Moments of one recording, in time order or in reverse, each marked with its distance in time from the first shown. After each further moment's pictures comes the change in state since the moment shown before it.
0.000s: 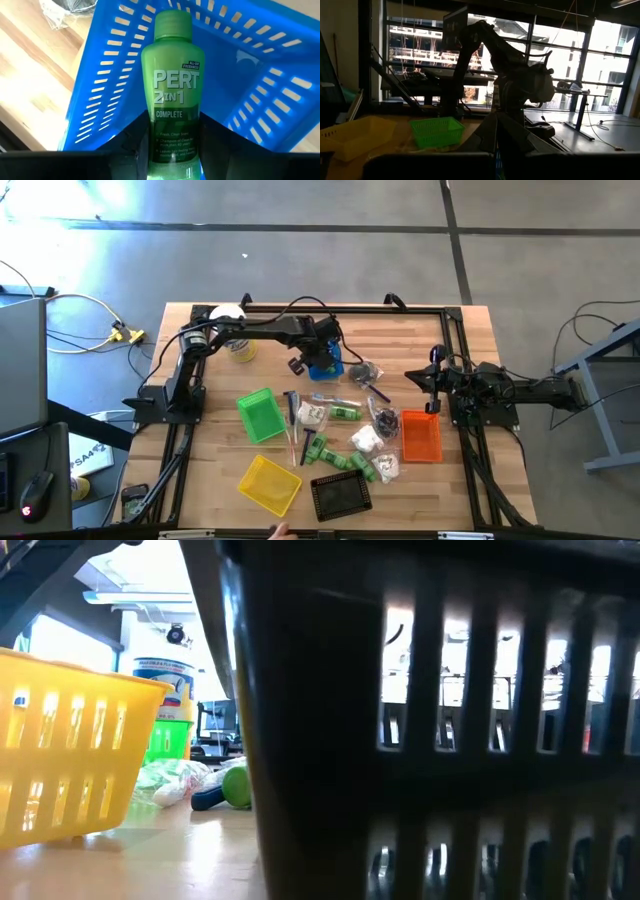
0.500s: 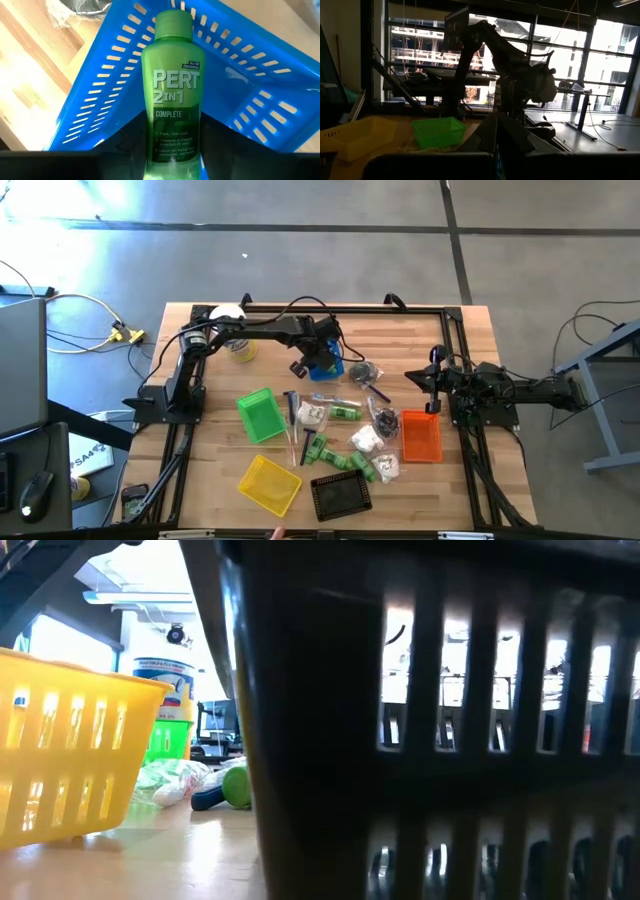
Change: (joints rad) left arm 0.002 0.000 0.000 -0.003 0.064 -0.129; right arm 0.000 0.000 0.000 0.000 -0.008 0.008
